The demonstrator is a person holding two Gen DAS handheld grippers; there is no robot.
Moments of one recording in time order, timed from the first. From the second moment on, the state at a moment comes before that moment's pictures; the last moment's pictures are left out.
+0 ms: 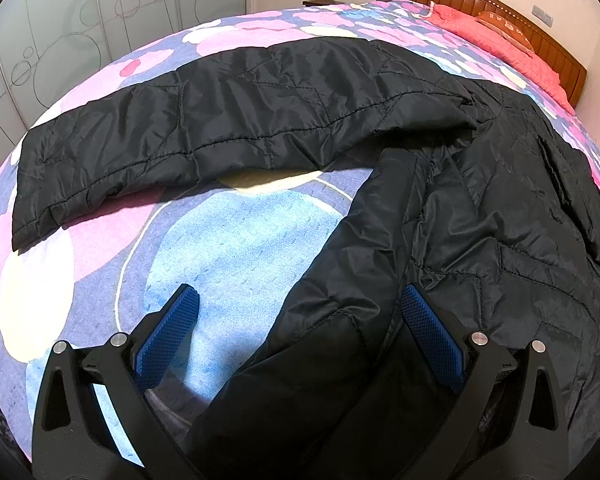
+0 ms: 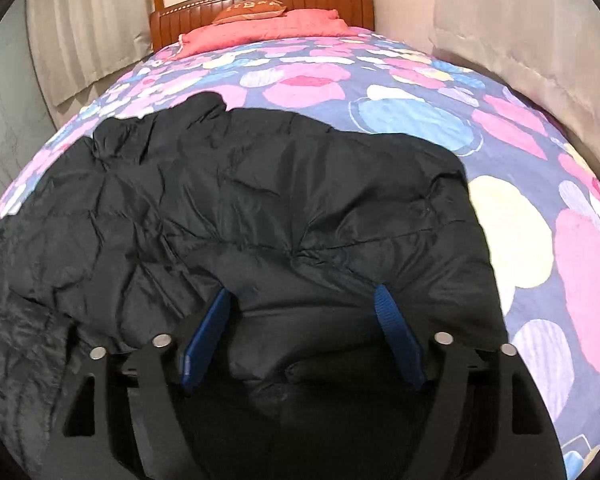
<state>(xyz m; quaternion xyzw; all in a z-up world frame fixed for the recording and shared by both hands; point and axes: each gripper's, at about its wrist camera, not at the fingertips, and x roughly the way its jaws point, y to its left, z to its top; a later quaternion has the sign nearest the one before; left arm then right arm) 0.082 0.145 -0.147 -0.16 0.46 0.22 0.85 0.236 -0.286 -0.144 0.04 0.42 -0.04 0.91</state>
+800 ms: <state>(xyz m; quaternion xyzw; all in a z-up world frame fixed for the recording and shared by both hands) 0.021 0.246 -0.133 -0.33 0.37 0.22 0.84 0.229 -0.282 -0.148 0.03 0.40 -0.04 0.91</state>
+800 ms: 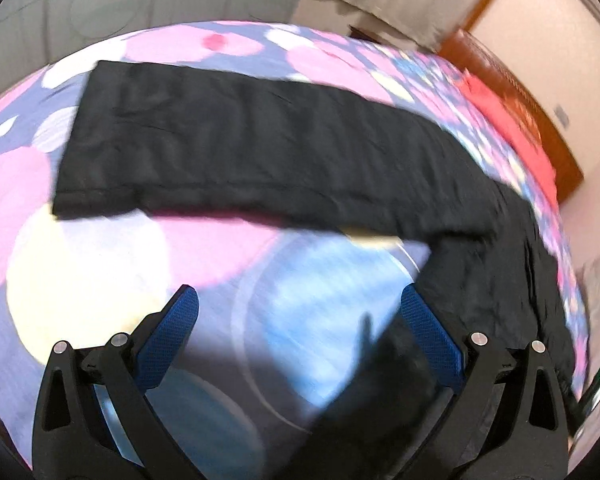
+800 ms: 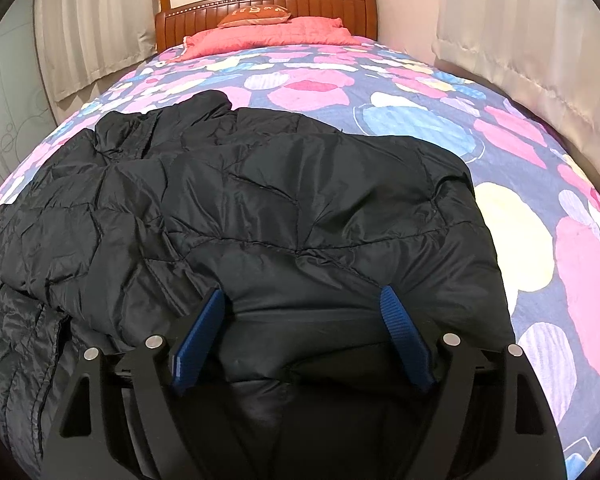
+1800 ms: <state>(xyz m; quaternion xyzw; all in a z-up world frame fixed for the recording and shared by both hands) 0.010 0.372 -0.134 -0.38 0.27 0.32 0.83 0.228 -0.282 -0.147 0.03 0.40 -0.05 0.91</state>
